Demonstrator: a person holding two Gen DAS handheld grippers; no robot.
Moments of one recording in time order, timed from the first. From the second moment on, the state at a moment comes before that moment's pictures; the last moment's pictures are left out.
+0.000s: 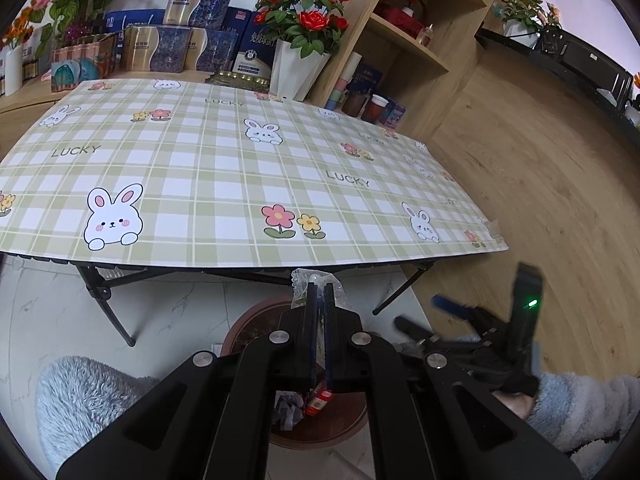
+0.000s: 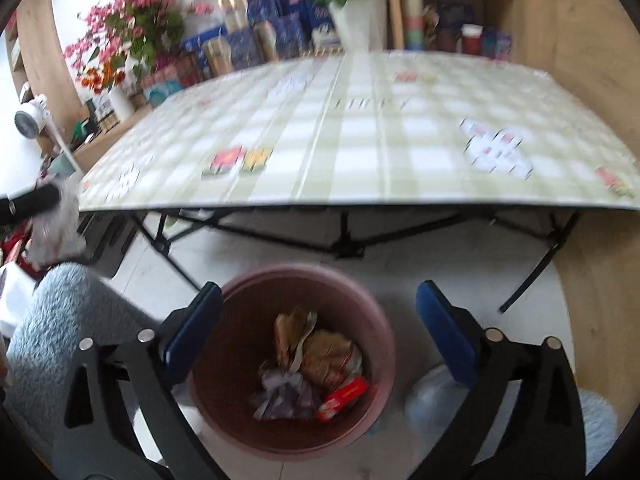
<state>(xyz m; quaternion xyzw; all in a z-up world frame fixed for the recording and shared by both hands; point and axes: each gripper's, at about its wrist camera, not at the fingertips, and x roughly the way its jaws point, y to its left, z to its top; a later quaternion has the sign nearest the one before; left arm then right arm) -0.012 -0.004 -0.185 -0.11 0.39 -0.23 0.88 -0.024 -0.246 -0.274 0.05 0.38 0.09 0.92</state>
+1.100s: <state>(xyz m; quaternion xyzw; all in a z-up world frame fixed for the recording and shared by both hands) 0.020 -0.031 -0.267 -0.04 0.46 -0.24 0.86 -0.014 -0.237 -0.261 -0.05 0.32 0.05 0.94</state>
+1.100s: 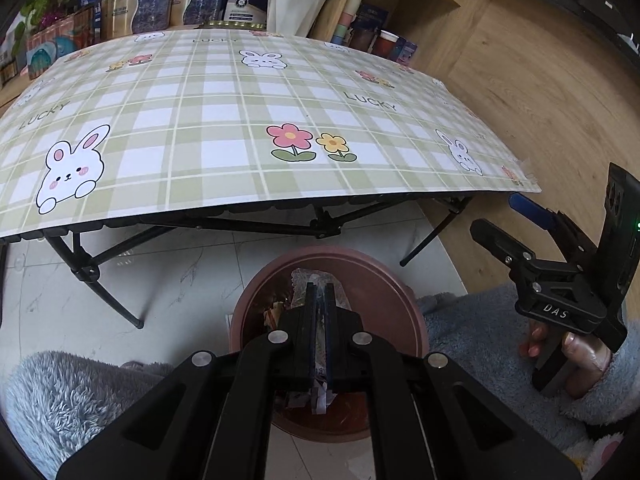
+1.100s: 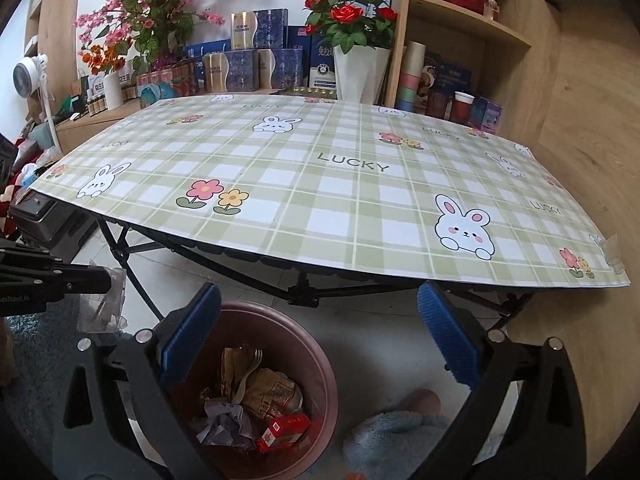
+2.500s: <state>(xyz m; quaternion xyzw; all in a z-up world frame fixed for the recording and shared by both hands) 0.021 0.014 -0.141 -0.01 0.31 -0.08 0.95 -0.015 -0.240 -0.165 -0.05 0.29 0.07 0.95</state>
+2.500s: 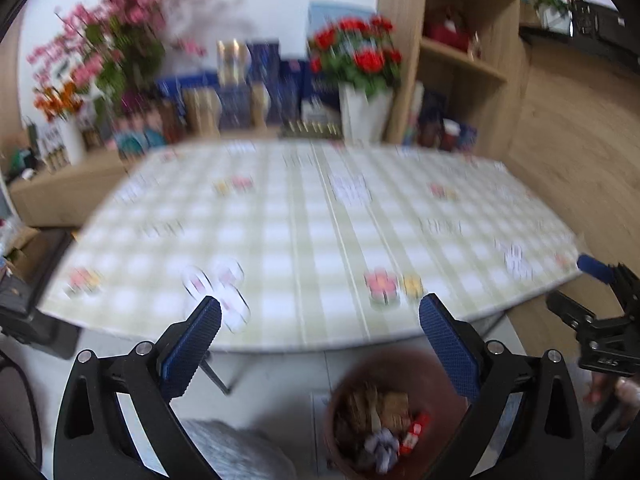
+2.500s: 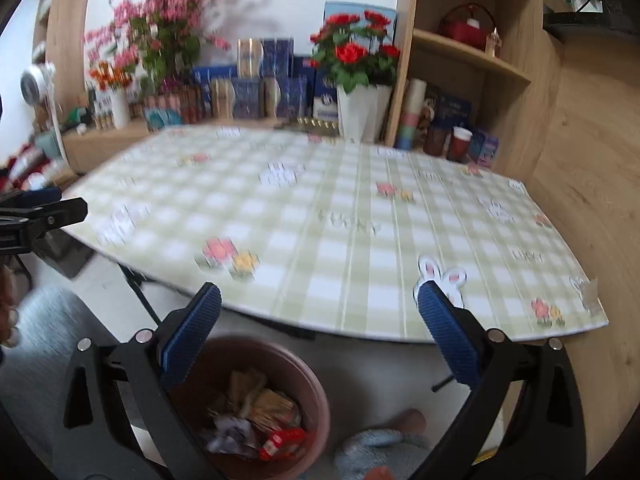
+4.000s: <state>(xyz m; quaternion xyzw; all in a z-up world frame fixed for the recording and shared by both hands) -0.043 0.008 -0.008 0.05 0.21 -0.03 0.98 -0.041 -0.247 -0.033 -0.01 0.23 0.09 0.97</state>
